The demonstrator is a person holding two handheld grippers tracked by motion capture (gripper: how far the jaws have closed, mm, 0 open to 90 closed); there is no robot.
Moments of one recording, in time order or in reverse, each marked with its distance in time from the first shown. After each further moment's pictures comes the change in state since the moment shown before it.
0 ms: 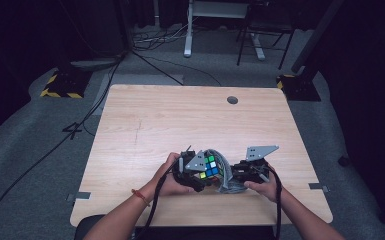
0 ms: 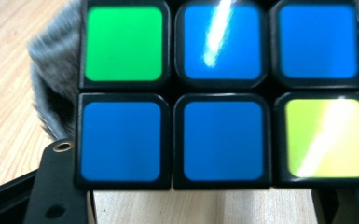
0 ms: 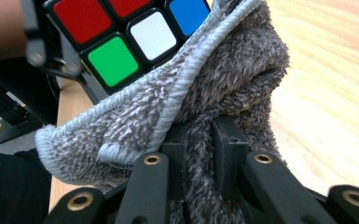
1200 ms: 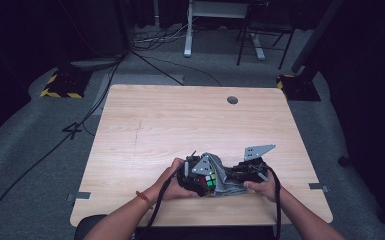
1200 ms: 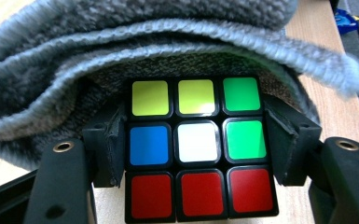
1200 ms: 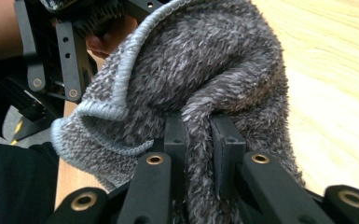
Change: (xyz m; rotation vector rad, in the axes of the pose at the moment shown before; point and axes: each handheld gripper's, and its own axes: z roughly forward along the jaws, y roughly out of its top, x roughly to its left) left arm -0.008 -0.004 0.019 0.046 -0.044 -0.022; right arm -0.008 -0.007 0.007 0.035 0.056 0.050
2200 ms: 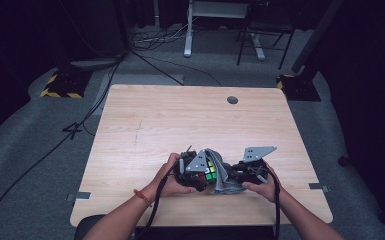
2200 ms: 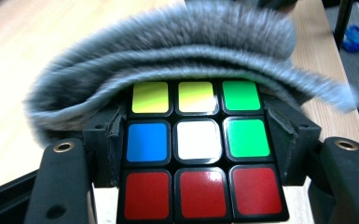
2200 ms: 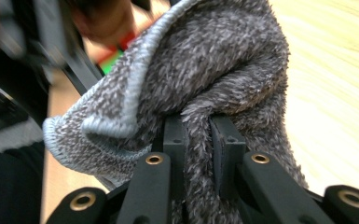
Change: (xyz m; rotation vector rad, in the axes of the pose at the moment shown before) left arm 0.000 0.012 -0.028 -0.105 0.093 0.040; right arm 0.017 0.012 -0.003 -0.002 -0.095 -0.071
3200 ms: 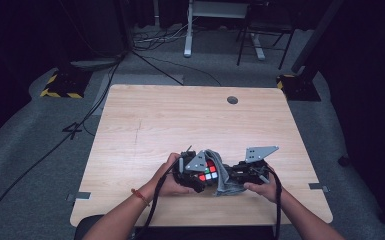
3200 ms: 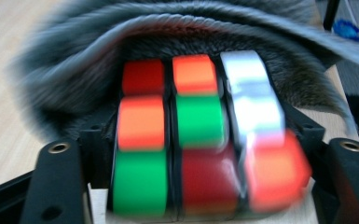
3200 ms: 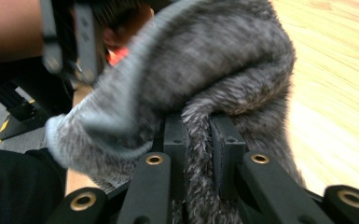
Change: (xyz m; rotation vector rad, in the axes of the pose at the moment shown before) left arm -0.001 -0.004 0.008 0.068 -0.045 0.017; right arm 0.001 0.001 -0.004 -0.042 0.066 -0.008
